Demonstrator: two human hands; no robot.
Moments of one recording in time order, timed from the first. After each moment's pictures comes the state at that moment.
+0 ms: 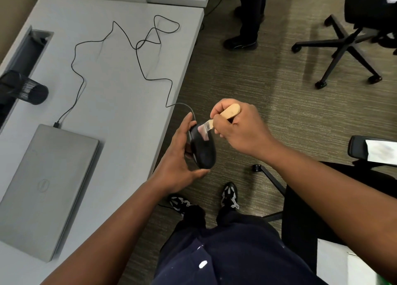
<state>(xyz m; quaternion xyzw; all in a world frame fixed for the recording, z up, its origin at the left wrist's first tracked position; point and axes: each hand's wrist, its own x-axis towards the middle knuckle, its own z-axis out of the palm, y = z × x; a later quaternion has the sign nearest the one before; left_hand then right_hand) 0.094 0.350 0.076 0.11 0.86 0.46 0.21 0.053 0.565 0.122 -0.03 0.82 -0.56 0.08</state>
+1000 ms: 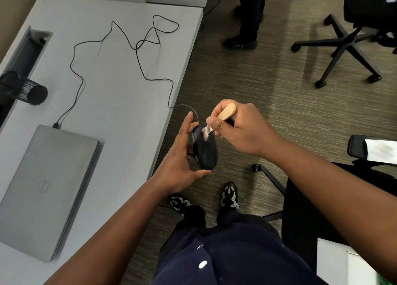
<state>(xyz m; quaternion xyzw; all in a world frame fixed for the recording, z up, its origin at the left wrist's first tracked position) 0.093 0.356 0.086 0.10 0.86 0.44 0.24 0.050 0.577 0.118 -0.10 0.85 -0.50 0.11</state>
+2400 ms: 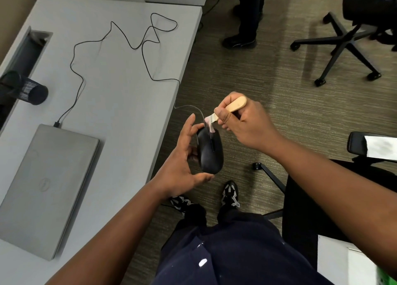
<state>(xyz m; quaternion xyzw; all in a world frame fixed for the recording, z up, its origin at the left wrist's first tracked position) 0.105 0.356 0.088 0.12 0.81 0.49 0.28 0.051 0.582 0.097 -0.05 0.83 -0.55 0.05</state>
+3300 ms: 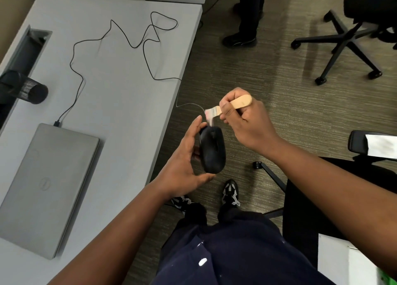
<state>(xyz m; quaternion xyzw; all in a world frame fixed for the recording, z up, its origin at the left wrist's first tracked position) 0.109 0.359 0.085 0.14 0.83 0.47 0.26 0.053 0.577 0.097 -0.04 0.83 -0.56 -0.02</state>
